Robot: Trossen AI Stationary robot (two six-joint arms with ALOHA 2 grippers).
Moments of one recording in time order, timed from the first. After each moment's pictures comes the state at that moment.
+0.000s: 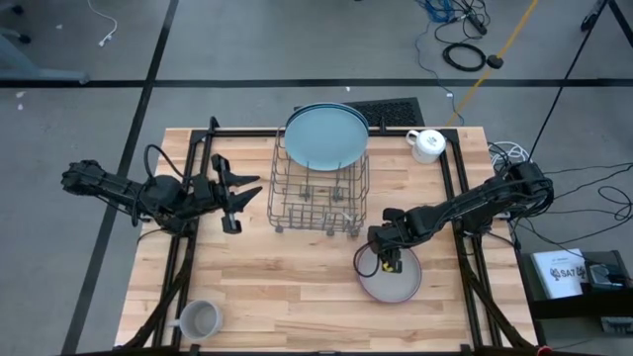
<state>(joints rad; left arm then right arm) -0.28 0.75 0.56 0.54 -0.44 0.29 0.28 1.51 0.86 -0.66 0.08 0.40</state>
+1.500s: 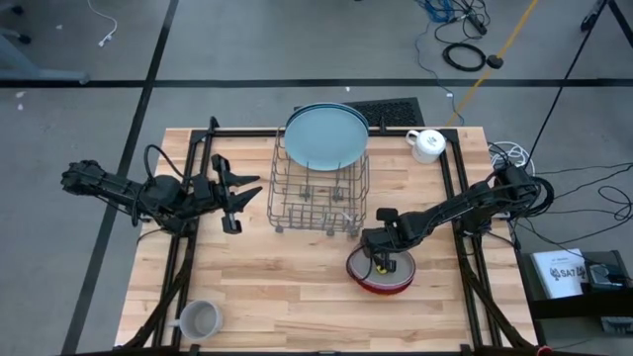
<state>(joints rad) -0.28 0.75 0.56 0.54 -0.44 0.29 0.28 1.64 0.89 -0.64 0.19 0.33</state>
